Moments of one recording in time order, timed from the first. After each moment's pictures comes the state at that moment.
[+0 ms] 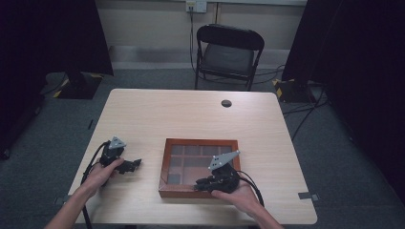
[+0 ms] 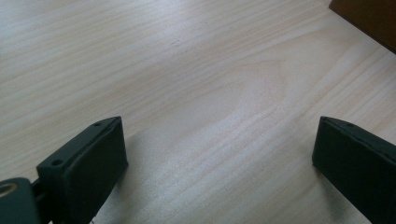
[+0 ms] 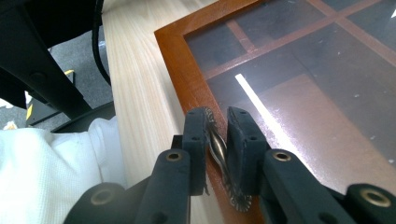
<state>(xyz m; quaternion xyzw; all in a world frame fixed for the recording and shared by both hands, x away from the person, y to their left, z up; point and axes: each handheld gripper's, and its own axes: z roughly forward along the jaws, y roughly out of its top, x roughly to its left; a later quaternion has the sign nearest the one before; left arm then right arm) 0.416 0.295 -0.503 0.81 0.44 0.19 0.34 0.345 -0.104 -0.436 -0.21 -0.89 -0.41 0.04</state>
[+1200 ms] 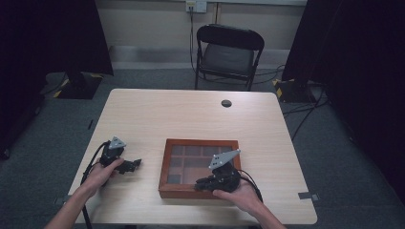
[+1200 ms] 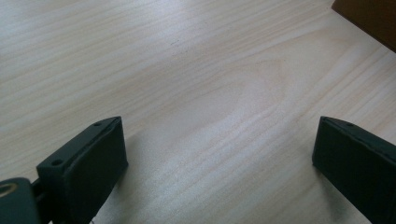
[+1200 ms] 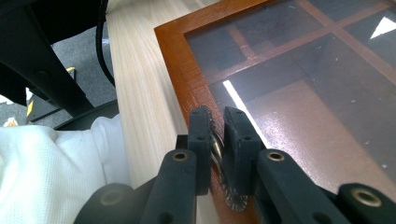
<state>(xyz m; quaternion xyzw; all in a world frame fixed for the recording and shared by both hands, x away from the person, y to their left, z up) 0.416 0.295 -0.503 0.81 0.44 0.19 0.34 0.346 -0.105 -0.428 -0.20 -0.89 -0.42 0.04</state>
